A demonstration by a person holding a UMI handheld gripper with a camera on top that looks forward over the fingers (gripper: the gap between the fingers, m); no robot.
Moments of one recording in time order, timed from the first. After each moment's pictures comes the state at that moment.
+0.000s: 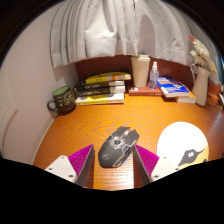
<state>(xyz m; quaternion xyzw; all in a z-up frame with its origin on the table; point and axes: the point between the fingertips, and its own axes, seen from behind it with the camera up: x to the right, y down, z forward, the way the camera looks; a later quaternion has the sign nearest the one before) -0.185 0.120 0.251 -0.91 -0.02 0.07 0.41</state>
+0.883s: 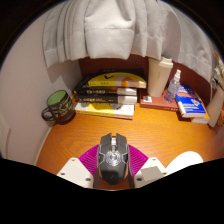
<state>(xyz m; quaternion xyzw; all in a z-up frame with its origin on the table) -0.200 0.202 0.268 -0.93 -0.08 0.08 0.35</state>
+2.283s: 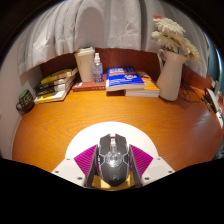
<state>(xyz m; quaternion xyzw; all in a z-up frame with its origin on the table) 0.049 0.118 0.239 -0.94 0.02 0.00 0.35</state>
